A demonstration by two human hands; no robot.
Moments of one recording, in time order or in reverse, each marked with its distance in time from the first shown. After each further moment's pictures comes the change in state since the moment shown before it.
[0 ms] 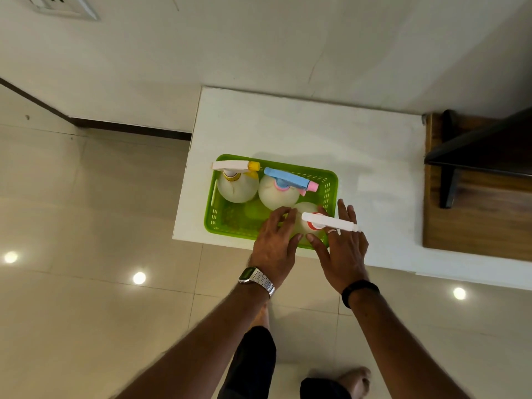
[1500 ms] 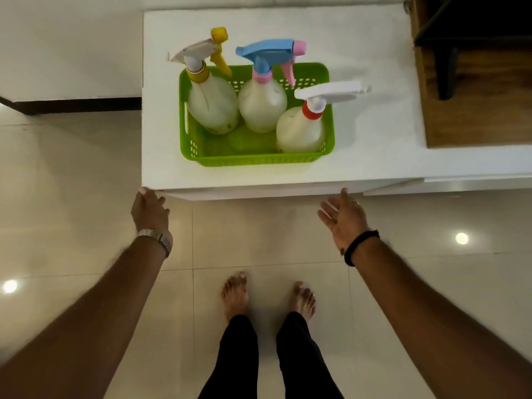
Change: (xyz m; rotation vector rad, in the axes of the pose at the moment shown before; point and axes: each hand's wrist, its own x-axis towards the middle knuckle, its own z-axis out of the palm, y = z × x) left_hand -0.042 -0.211 -0.026 -0.825 0.532 -0.841; right_hand -0.066 0.050 0.083 1.454 0.137 1.009
